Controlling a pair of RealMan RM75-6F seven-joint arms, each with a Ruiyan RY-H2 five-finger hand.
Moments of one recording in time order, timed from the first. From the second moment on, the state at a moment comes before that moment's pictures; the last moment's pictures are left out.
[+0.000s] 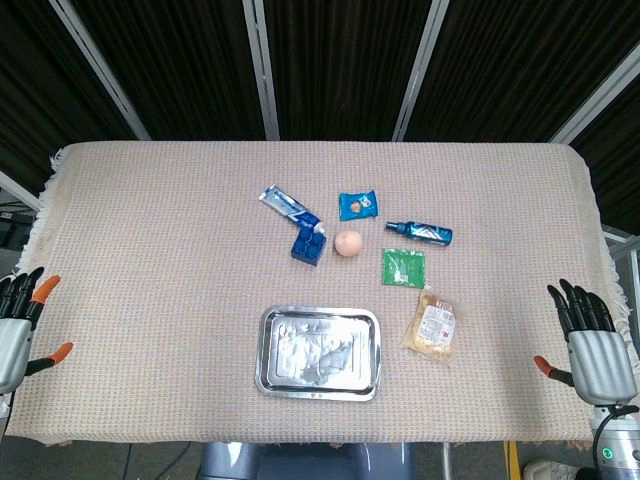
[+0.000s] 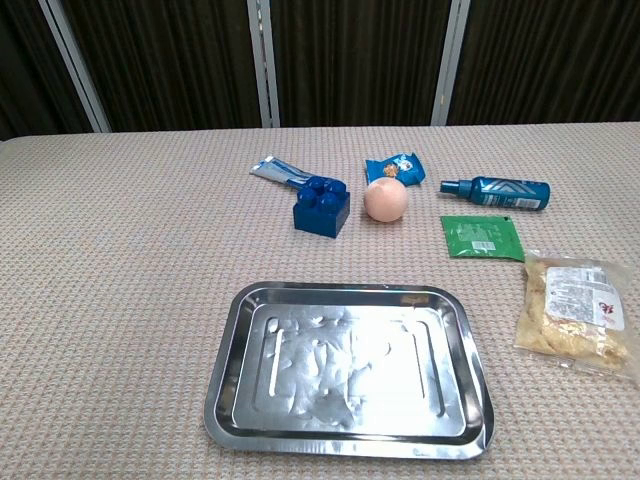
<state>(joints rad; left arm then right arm) -0.08 -1.14 -0.04 -1.63 1.51 1.53 0.14 0.07 -1.15 0.07 -1.60 -1.52 1.52 -0.11</state>
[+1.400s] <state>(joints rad) -0.05 -1.12 -0.03 -1.64 1.52 1.54 0.13 0.11 -1.15 0.05 -1.58 -1.57 1.47 -0.07</state>
